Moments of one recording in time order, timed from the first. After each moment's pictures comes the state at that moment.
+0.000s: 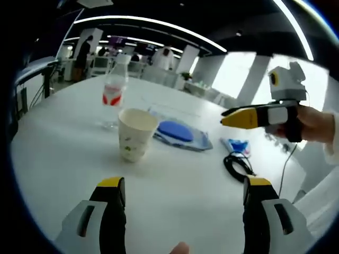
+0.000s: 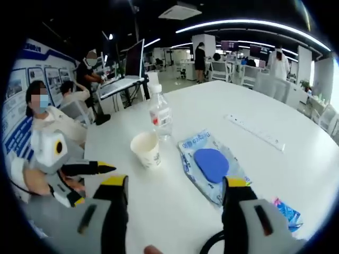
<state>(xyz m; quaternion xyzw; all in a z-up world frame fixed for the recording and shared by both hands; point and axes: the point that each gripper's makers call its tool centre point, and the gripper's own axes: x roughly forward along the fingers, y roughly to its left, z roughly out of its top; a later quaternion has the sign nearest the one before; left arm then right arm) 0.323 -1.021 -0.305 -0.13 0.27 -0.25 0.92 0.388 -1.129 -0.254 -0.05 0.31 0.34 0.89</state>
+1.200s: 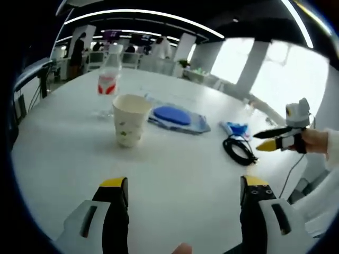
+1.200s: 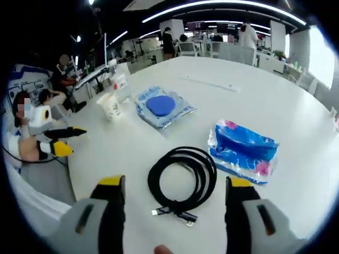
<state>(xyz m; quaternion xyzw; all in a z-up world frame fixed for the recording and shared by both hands) 0.304 -1.023 -0.322 -0.10 0.31 -0.25 0.91 0.326 -1.271 -0.327 -0.02 0.39 0.24 0.89</state>
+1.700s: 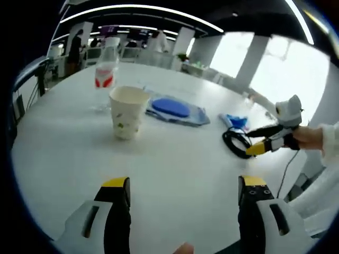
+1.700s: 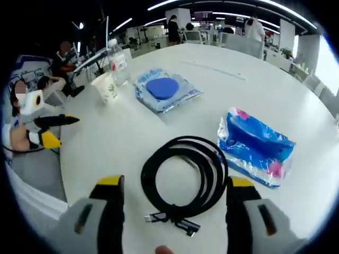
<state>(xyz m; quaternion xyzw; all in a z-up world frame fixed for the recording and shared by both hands) 0.297 -1.025 -0.332 -0.09 0.34 -0.26 0.90 0.338 -1.257 -0.360 -0.05 0.42 0.25 0.87</state>
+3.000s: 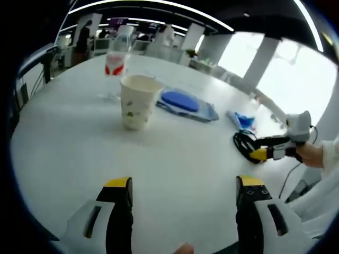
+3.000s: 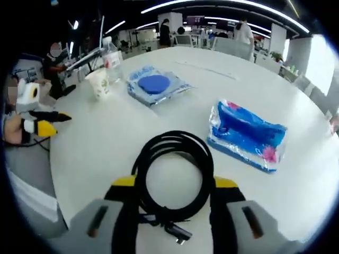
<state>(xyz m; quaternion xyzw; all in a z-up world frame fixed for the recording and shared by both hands) 0.299 -1.014 -0.343 -0.11 0.36 -0.23 0.90 0.317 -1.273 -0.372 -0.07 0.40 0.21 0.89</state>
